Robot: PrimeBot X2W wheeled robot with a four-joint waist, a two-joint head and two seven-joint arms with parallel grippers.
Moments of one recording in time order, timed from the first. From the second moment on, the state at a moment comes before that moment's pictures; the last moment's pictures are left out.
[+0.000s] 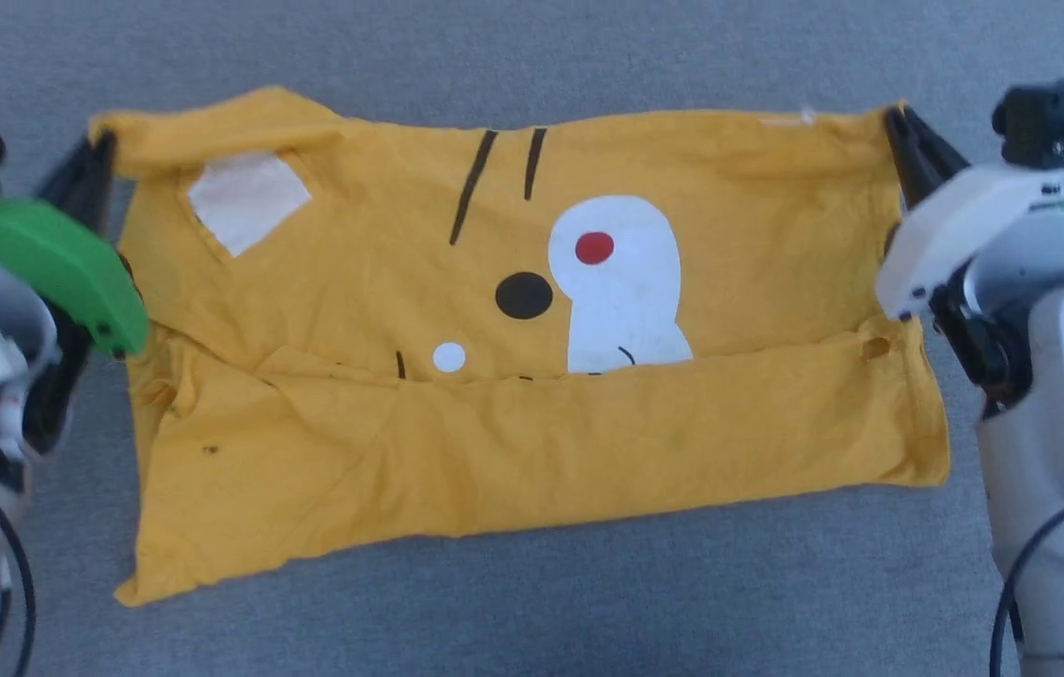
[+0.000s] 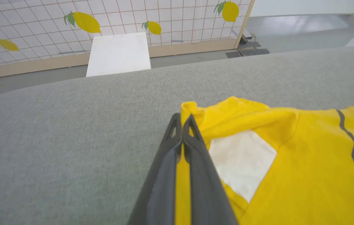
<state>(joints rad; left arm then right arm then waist) -0.66 0.73 -0.49 0.17 -0.81 0.13 0.13 -0.66 -0.11 -0.05 0.35 0.13 0.13 0.27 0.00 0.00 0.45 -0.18</state>
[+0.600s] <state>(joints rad) -0.13 0.71 -0.52 -0.05 -1.02 0.17 0.07 -0.29 -0.20 -0.08 0.22 0.14 0.13 0.38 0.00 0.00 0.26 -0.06</state>
